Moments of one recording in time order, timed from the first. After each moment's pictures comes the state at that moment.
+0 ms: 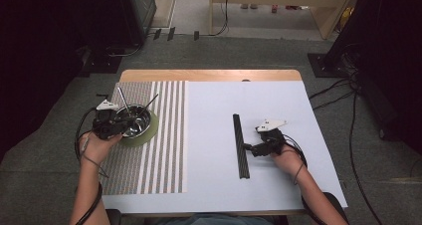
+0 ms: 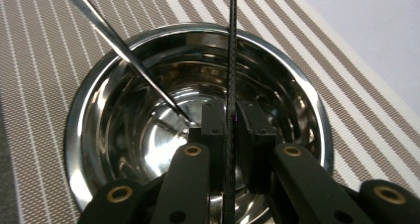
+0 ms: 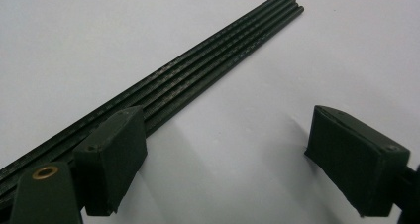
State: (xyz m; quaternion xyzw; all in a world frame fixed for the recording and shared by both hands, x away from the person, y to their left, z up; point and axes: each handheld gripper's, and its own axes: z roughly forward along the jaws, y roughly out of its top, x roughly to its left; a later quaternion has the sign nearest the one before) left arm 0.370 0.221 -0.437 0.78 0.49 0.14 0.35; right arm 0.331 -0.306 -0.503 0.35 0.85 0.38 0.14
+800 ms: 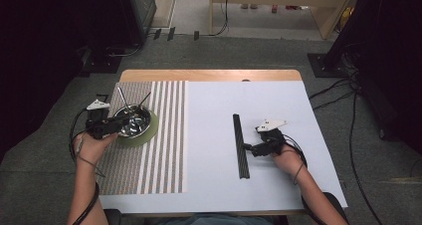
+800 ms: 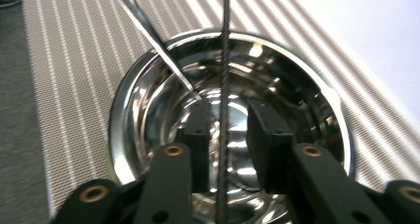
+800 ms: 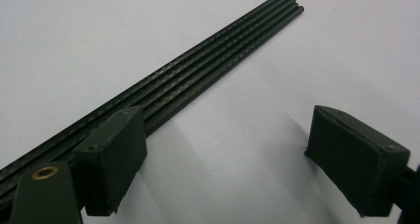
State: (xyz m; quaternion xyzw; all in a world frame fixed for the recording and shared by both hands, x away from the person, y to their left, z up) left arm 0.370 0.238 -0.434 0.75 0.52 0.14 0.38; right arm 0.331 -0.306 -0.503 0.35 0.85 0.38 0.14
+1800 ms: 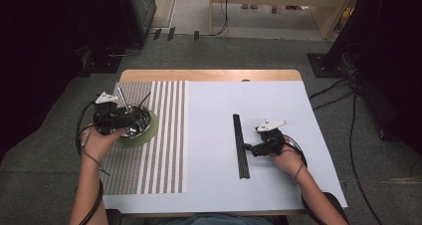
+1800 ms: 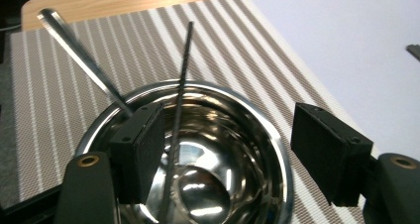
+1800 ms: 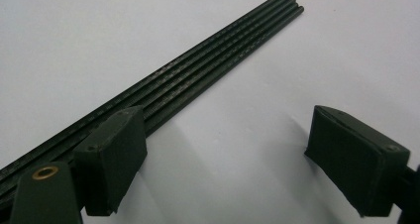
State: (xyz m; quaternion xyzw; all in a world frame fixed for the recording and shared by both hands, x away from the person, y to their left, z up) left arm 0.371 0.200 -0.408 0.76 0.50 0.17 0.38; right arm 0.331 -0.306 -0.503 0.34 0.85 0.38 0.14
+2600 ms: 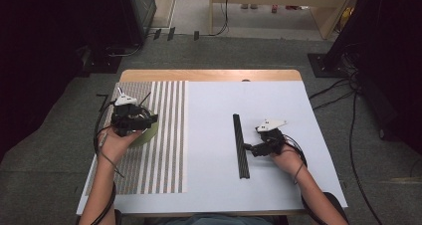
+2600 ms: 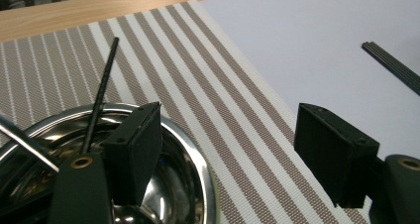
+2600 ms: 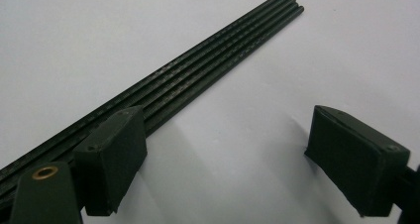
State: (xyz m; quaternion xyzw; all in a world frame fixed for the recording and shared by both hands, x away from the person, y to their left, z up) left arm 0.366 0.152 -0.411 0.78 0.47 0.16 0.39; right arm 0.331 -0.306 -0.503 0.35 0.85 0.38 0.14
